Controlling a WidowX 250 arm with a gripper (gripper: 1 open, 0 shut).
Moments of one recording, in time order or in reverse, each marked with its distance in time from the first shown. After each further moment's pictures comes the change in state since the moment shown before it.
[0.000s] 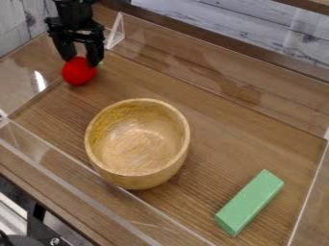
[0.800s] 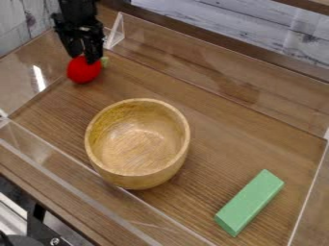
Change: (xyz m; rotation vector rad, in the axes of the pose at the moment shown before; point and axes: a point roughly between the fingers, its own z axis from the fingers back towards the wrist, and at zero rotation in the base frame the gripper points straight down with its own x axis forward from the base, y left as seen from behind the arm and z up) arm 0.008 -0.002 0.002 -0.038 0.017 -0.178
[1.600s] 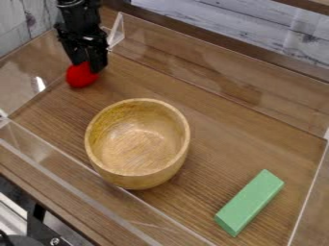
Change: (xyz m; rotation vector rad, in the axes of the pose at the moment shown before) arm -0.015 -0.022 -0.007 -0.037 0.019 0.030
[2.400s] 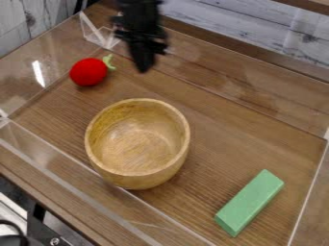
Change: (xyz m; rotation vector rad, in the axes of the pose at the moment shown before) arm 0.018 -0.138 0.015 -0.007 -0.053 -0.267
